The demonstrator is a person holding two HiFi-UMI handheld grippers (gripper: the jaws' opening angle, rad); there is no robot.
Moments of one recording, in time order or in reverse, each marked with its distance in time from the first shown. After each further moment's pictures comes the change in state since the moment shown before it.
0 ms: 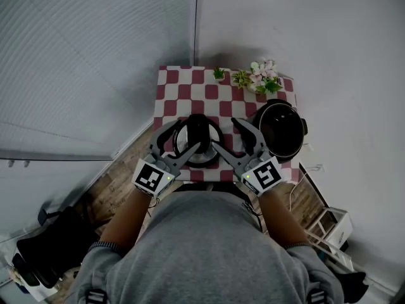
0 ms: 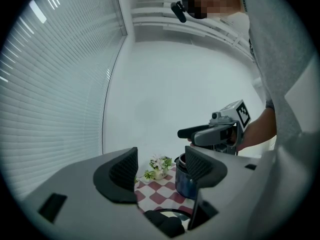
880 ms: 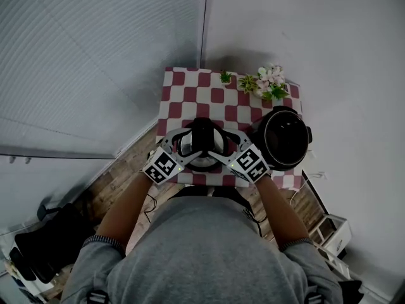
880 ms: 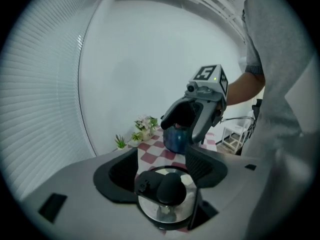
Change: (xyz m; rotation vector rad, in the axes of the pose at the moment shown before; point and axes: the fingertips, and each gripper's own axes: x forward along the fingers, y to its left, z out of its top) left arm 0.014 -0.004 -0.137 0.084 0.415 -0.229; right arm 0.044 0.014 -0.127 0.000 0.465 0.225
